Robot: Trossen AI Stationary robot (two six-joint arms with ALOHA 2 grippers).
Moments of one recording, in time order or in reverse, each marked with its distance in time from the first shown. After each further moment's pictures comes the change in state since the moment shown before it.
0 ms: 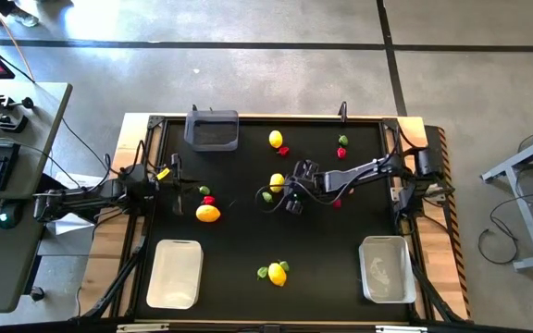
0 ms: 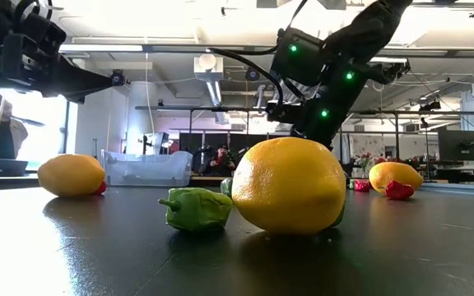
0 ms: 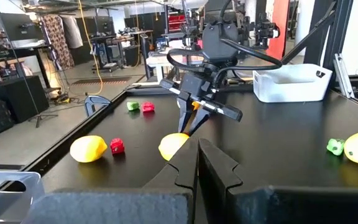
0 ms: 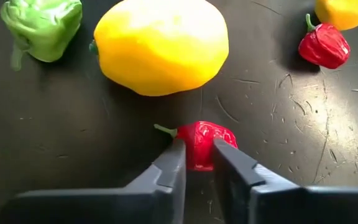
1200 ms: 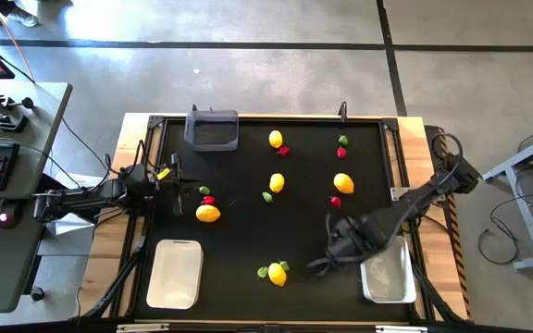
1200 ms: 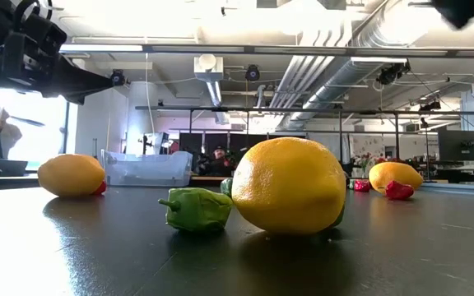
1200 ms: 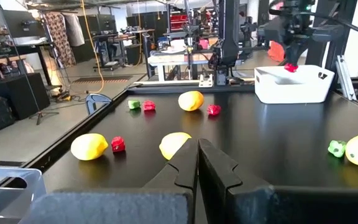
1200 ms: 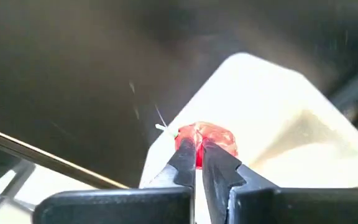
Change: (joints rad) left arm 0.000 0.001 0.000 -0.002 -0.009 -0.010; right arm 0.629 -0.225 0.321 -1.104 -0.646 1.324
